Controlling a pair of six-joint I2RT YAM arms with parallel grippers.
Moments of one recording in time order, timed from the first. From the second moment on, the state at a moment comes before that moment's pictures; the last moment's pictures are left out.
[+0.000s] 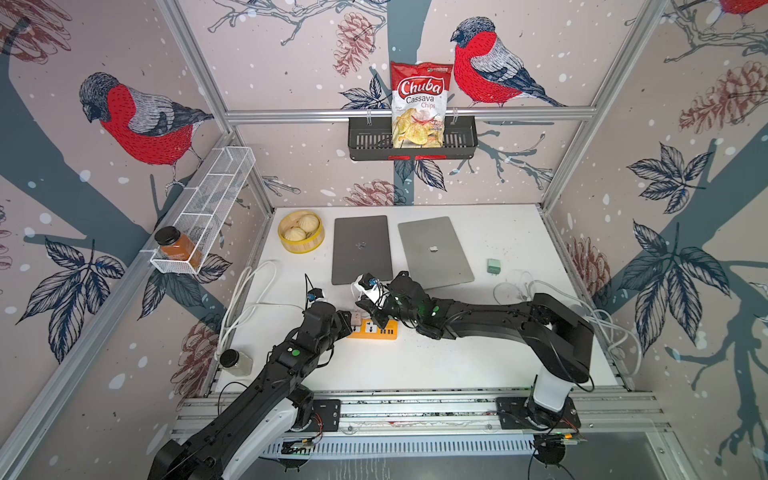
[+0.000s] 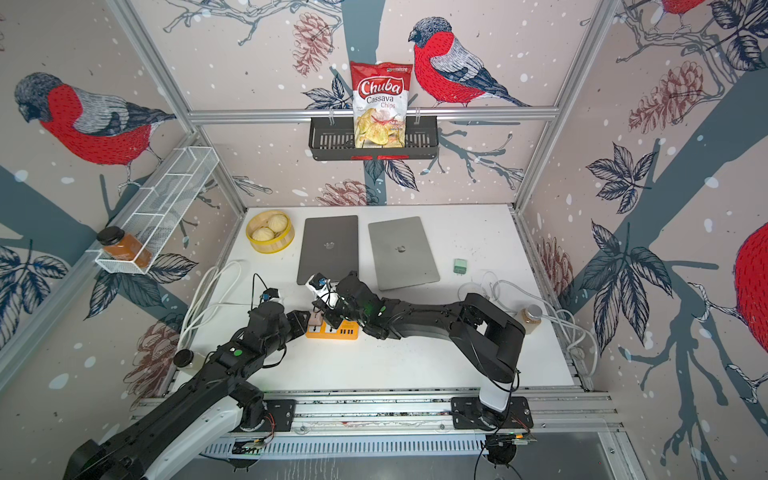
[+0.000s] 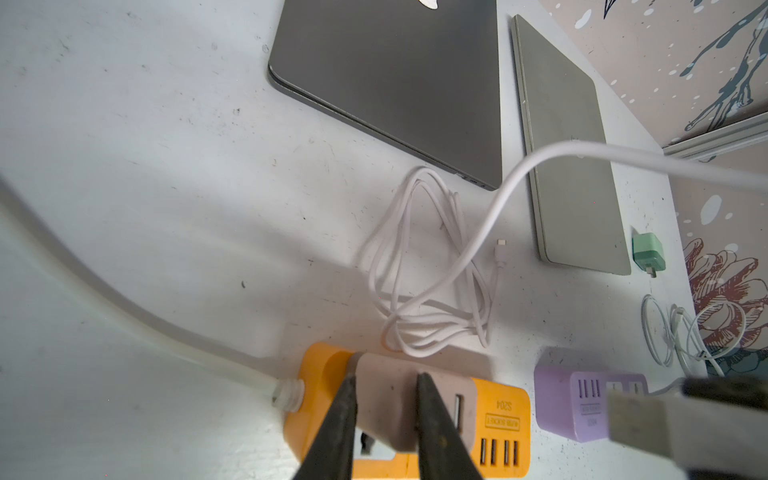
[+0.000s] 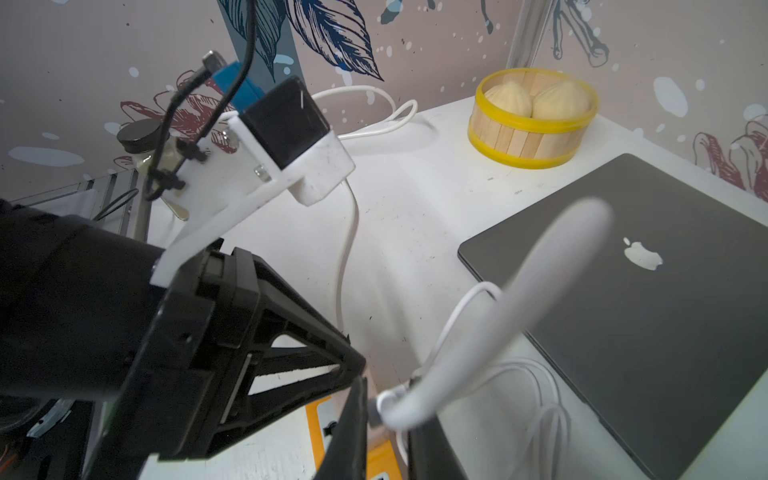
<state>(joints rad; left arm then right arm) -0.45 0.74 0.30 -0.27 -0.04 -0.80 1.10 1.78 1.05 0.31 -0.09 -0.04</state>
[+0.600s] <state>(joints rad) -0.45 0.70 0.34 -0.30 -0.02 -0.70 0.97 1.91 1.01 0.13 -0.06 0.11</state>
